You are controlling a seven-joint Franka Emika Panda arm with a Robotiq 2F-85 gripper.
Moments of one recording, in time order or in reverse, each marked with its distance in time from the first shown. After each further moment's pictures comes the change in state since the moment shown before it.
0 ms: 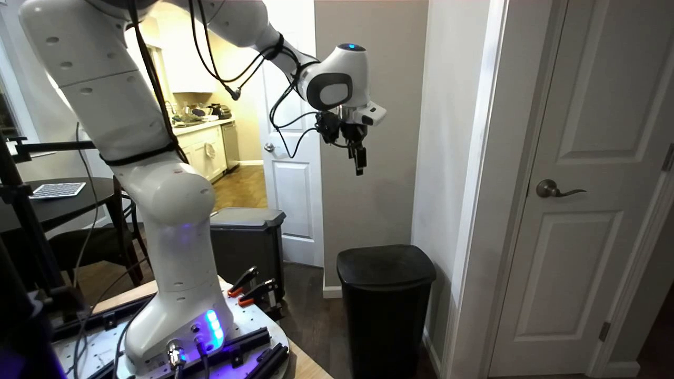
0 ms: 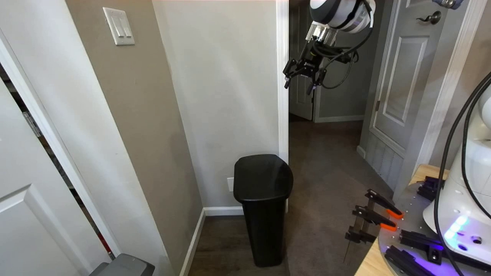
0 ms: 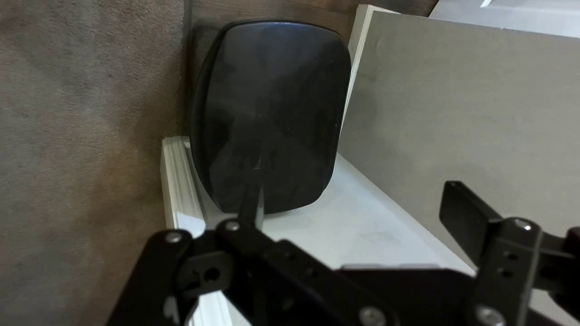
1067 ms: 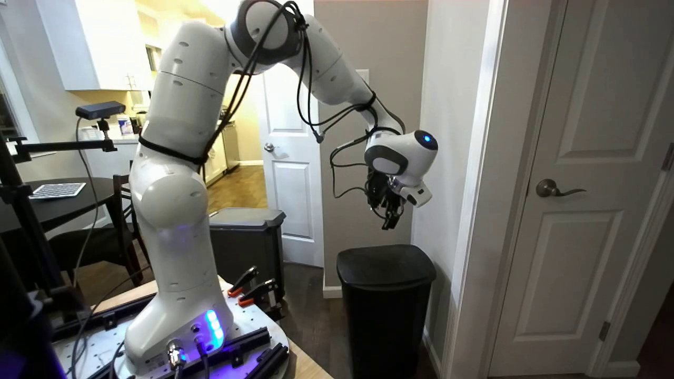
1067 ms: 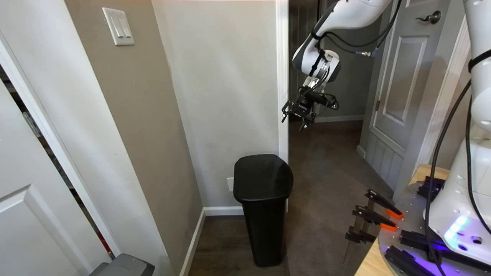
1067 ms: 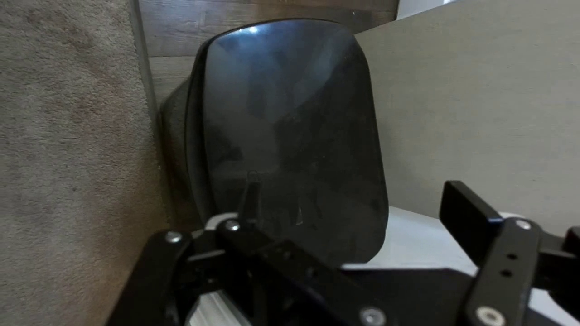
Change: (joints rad) arm -0.131 0.677 -0.058 0.382 0.524 -0.133 -0.358
